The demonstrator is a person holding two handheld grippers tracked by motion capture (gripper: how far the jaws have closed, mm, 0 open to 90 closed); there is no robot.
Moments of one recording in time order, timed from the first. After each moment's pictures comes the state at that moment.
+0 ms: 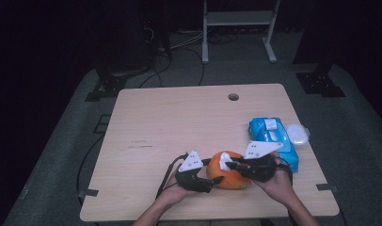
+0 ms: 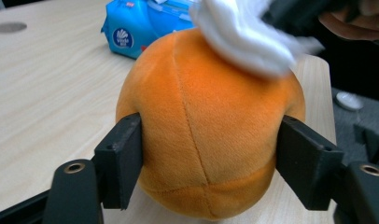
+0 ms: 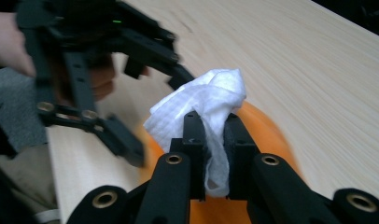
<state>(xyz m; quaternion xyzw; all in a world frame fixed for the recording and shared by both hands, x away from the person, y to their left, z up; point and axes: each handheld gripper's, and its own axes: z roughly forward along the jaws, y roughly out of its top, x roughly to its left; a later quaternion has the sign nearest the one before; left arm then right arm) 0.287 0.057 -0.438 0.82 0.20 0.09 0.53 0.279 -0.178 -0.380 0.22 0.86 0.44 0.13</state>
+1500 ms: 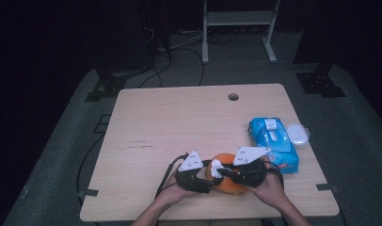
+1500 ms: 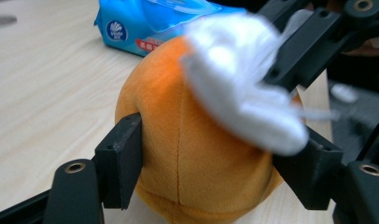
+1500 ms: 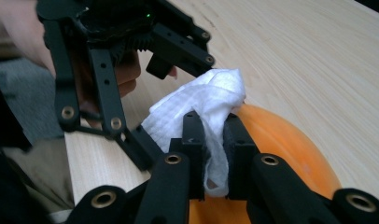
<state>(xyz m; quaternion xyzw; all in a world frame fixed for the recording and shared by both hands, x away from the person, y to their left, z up) 0.285 0.057 -0.440 0.83 0.19 0.09 0.52 0.274 -0.155 -0.390 0.20 0.87 0.43 0.12</state>
